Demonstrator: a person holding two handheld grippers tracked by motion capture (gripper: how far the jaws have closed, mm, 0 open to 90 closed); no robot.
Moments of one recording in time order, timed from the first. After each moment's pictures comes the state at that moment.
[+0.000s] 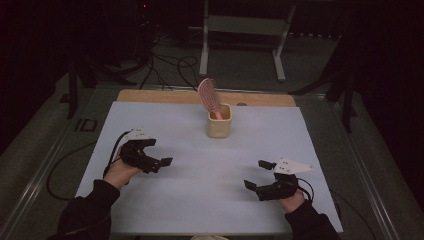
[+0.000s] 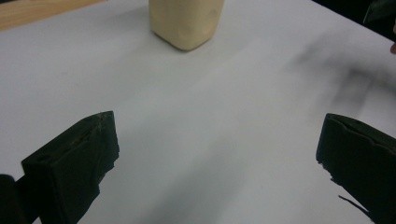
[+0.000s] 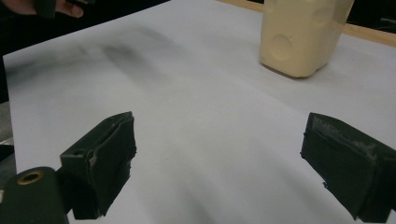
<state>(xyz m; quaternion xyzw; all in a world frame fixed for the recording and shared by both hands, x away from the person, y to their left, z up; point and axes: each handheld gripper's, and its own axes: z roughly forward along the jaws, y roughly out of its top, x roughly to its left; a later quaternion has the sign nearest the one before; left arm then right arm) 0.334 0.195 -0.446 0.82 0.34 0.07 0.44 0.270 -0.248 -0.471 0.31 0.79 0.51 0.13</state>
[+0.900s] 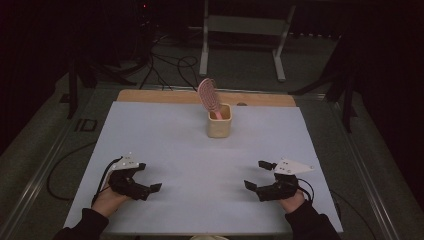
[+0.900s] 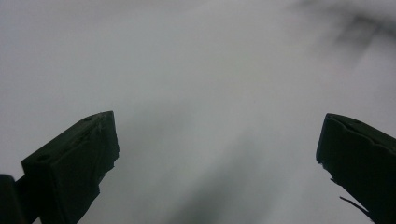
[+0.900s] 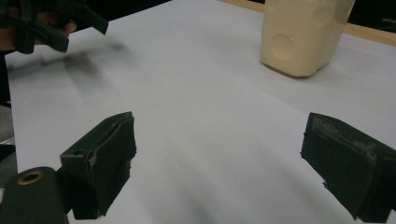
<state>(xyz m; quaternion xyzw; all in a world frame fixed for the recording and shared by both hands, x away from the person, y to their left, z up) 0.279 0.220 -0.495 0.83 0.36 0.06 0.42 0.270 -0.249 -0.473 0.30 0.79 0.51 0.13</state>
